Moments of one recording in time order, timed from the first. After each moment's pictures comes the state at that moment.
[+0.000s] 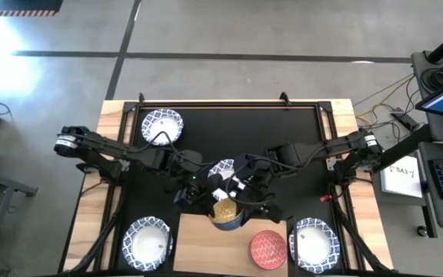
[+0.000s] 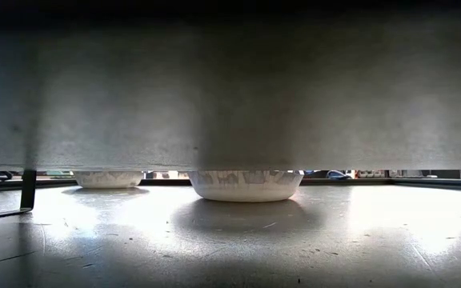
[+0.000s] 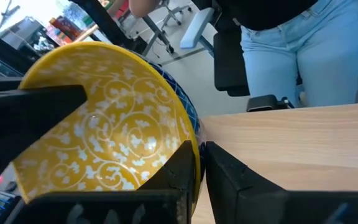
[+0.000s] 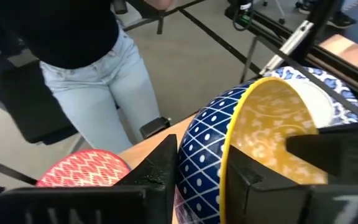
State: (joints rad) left arm -0.15 1.49 1.05 0.03 0.71 0.99; right arm 0.21 1.74 1.75 -0.72 -0.68 -0.46
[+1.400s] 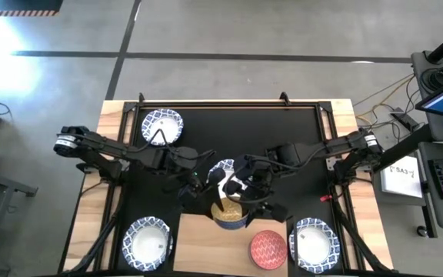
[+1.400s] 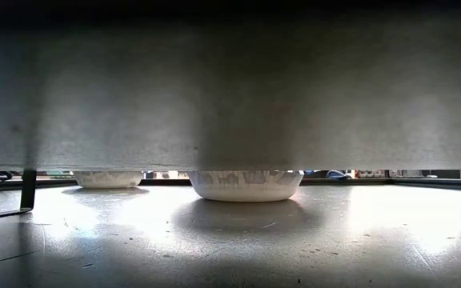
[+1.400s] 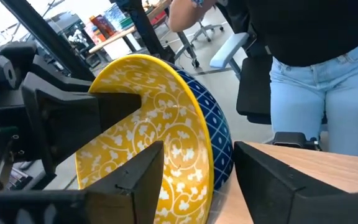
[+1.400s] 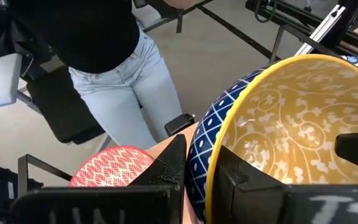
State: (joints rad) left arm -0.15 1.48 1.05 0.19 0.67 0.71; right arm 0.20 1.73 1.75 -0.77 -0.76 -0.43
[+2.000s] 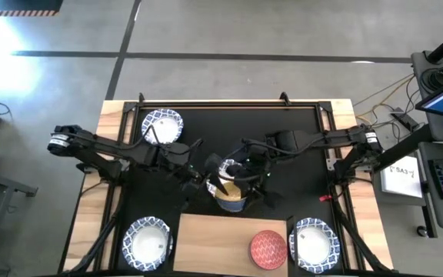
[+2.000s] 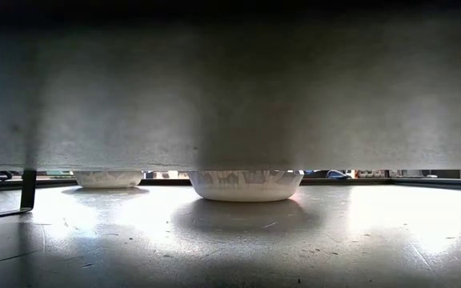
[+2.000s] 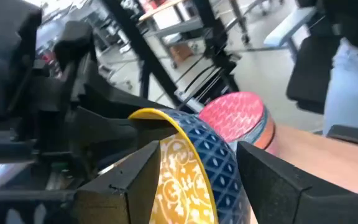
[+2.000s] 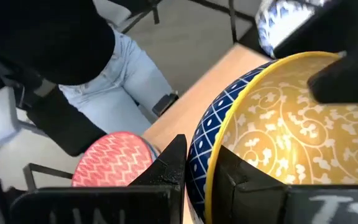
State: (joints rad) left arm -0.15 1.41 1.05 0.15 0.41 0.64; right arm 0.11 1.72 1.75 -0.88 -0.75 -0.27
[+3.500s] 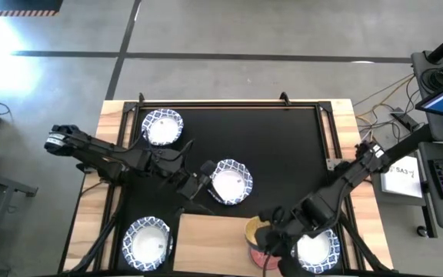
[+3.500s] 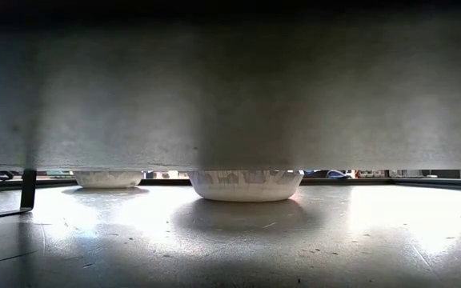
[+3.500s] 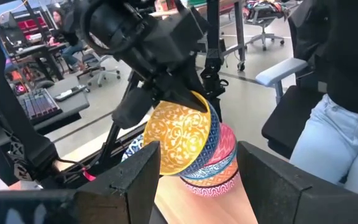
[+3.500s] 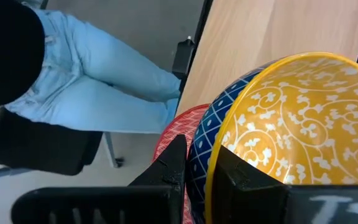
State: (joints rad) left arm -0.23 1.37 1.05 0.16 0.36 0.30; right arm 0.64 1.74 1.75 -0.93 -0.13 0.48
